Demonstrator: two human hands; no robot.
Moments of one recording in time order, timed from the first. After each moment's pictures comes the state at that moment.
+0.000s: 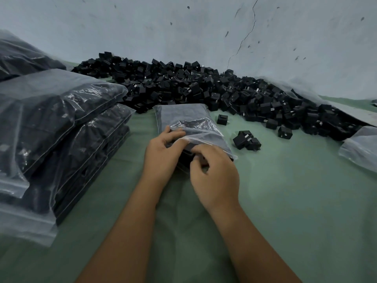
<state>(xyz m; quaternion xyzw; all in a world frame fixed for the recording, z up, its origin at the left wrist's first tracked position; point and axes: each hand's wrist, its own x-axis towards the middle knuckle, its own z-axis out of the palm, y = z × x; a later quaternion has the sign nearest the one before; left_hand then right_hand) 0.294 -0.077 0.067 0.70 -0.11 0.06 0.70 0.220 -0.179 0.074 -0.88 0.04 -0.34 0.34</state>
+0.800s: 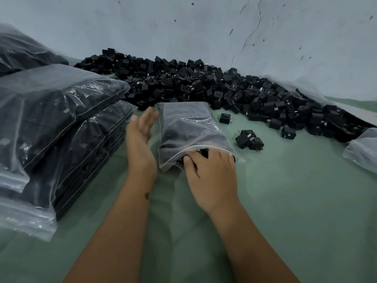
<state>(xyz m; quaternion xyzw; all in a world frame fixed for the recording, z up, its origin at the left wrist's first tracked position) 0.297 -0.063 0.081 0.55 -0.01 0.13 0.82 0.225 -0.183 0.068 -0.97 0.03 -0.24 0.09</state>
